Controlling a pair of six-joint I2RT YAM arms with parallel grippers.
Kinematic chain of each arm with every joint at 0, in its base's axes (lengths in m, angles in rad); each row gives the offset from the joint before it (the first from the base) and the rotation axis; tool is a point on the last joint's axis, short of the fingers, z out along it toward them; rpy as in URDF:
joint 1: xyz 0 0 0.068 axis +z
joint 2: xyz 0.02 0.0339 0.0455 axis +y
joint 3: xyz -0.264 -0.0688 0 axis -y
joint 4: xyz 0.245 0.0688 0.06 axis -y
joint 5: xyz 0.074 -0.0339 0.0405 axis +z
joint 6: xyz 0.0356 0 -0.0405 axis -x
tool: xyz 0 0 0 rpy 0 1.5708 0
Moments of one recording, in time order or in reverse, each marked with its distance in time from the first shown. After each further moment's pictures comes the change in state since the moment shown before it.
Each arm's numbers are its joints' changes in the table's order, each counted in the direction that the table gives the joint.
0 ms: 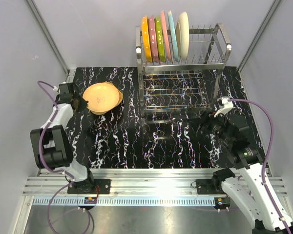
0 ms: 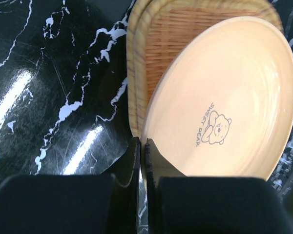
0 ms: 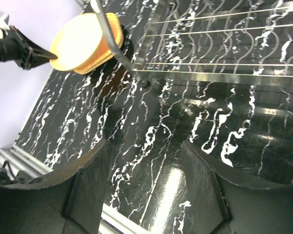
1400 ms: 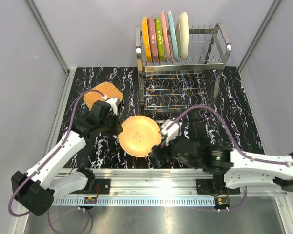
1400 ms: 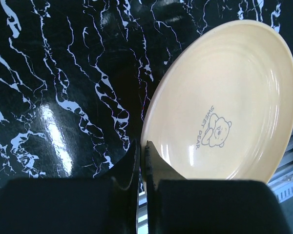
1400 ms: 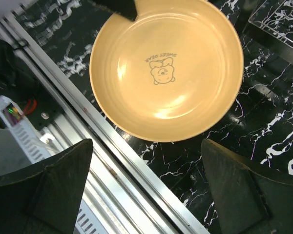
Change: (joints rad) left arm -0.701 -0.579 -0.162 -0.400 -0.056 -0.226; right arm 1.063 0.293 0.150 -0.038 -0.676 0.053
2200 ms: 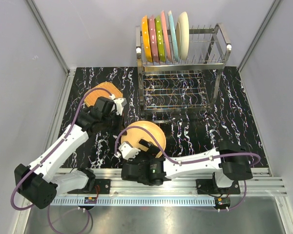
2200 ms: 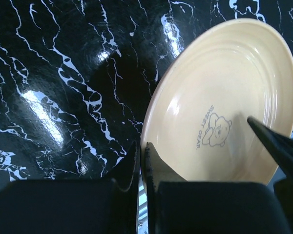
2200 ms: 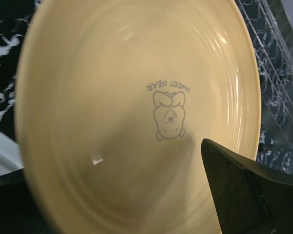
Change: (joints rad) left arm -0.022 0.109 0.119 -0.135 -0.166 -0.072; right arm 0.225 0.774 0.278 -0.073 -0.576 0.107
